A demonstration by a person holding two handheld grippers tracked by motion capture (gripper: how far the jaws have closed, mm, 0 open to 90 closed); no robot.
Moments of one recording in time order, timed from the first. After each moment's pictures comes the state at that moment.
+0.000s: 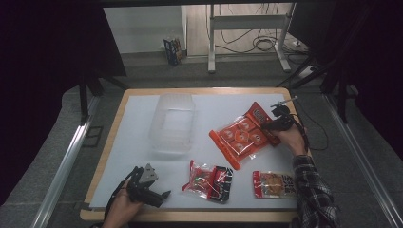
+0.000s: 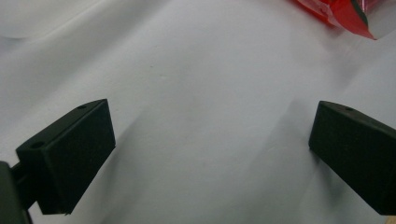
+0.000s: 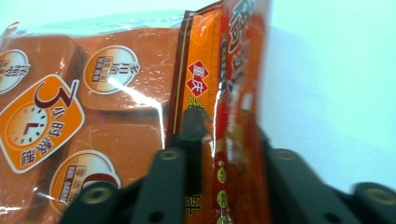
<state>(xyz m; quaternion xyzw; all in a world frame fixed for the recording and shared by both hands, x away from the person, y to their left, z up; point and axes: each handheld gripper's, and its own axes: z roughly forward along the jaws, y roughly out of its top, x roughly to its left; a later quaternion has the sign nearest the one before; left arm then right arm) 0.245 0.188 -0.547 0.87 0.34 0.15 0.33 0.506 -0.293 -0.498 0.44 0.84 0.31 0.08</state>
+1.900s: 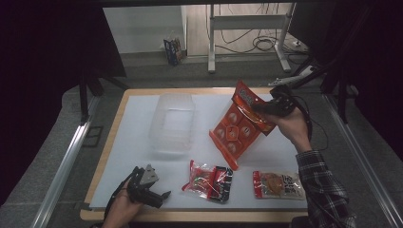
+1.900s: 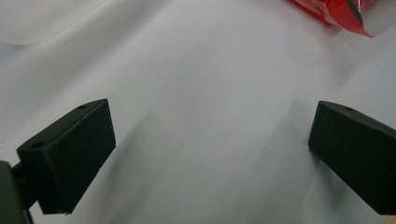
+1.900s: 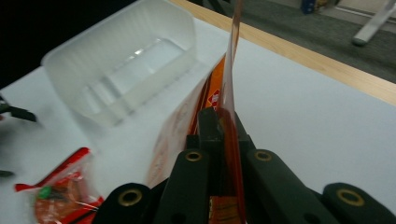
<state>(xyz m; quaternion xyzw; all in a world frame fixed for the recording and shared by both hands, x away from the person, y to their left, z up) 0.243 0.186 -0.546 0.87 0.33 0.16 0.32 0.446 -0.236 -0.360 0.35 0.84 0.41 0.09</state>
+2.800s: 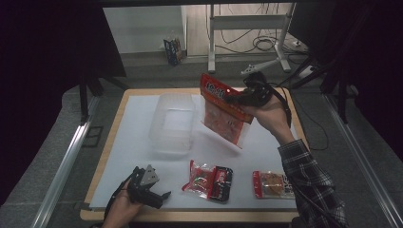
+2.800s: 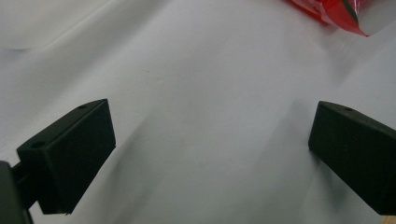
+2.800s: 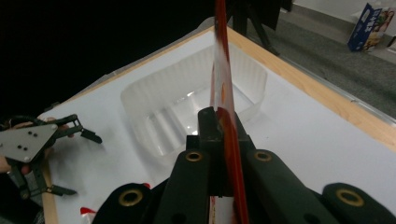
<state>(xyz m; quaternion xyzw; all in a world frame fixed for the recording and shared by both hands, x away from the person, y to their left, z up) 0.242 0.185 -0.545 0.87 0.32 0.17 0.32 0.430 -0.158 -0.308 0.26 0.85 0.45 0.07</state>
